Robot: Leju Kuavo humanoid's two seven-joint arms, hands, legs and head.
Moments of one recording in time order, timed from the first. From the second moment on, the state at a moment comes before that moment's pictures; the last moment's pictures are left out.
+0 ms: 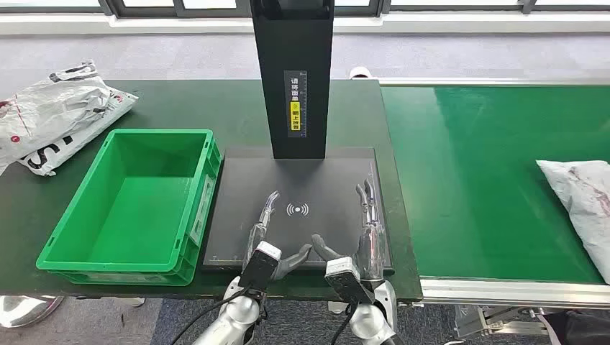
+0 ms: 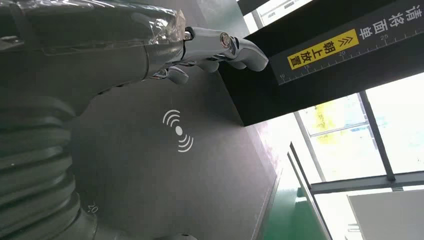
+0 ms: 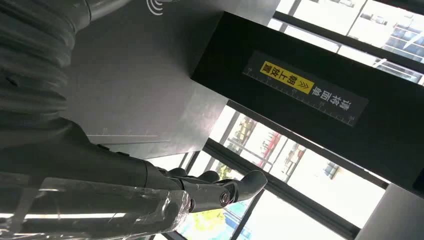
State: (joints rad) left arm -0.29 -0.30 -0.39 -0.77 -0.12 0.44 -0.70; right arm -0.14 0.22 0.40 -1.06 0.27 -0.69 -0.70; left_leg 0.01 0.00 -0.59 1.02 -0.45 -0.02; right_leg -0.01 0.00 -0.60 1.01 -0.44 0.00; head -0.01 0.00
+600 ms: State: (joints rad) left arm -0.42 -0.34 -0.44 -0.70 0.08 0.53 -0.70; right arm -0.21 0.21 0.21 -1.03 0.39 -0.70 -0.70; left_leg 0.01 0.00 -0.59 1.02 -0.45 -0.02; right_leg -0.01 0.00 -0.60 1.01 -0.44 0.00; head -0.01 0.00
